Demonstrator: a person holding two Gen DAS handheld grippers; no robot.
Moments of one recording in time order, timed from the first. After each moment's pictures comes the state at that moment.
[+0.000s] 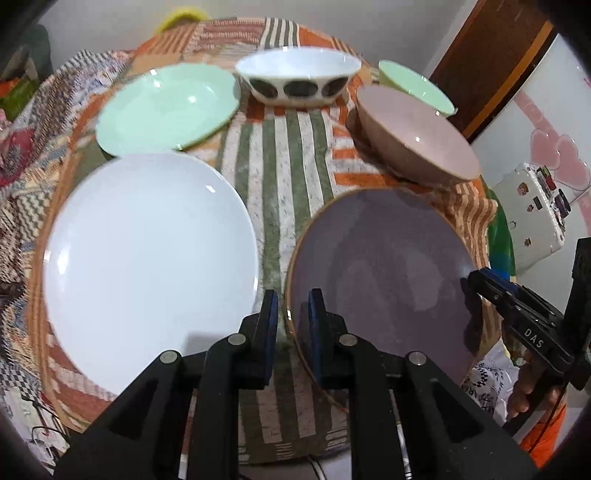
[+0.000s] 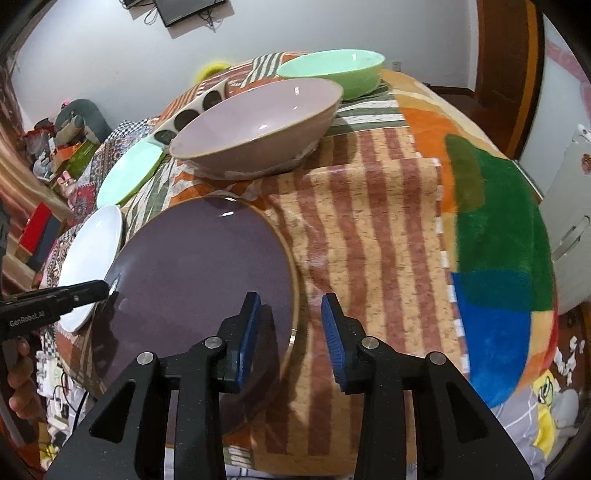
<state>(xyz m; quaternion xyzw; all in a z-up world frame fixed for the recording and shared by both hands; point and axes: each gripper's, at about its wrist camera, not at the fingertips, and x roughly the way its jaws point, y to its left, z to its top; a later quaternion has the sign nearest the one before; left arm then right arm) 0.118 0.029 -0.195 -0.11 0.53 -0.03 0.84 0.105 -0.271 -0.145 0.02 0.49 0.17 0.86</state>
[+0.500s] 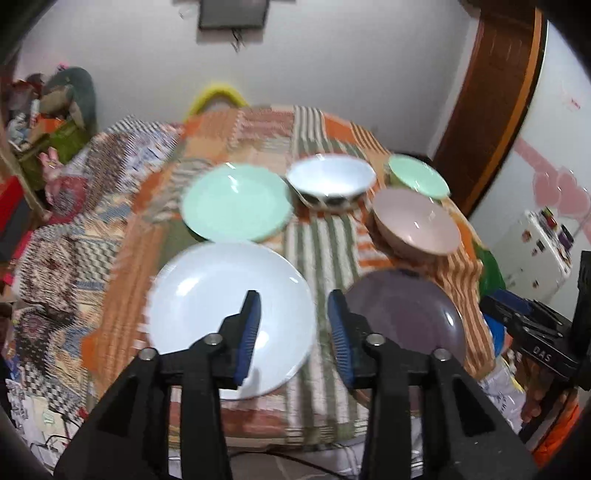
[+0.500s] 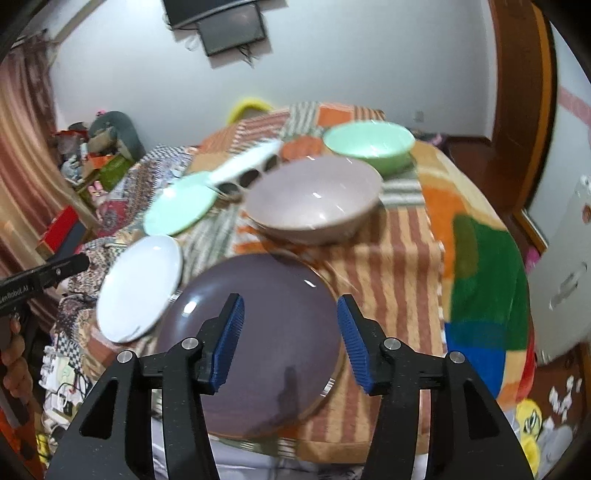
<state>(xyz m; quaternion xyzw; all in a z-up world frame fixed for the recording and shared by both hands) 0.057 0.071 -0.096 -0.09 0.40 0.04 0.91 0.079 -0.240 -0.081 0.00 0.41 0.22 0.89</state>
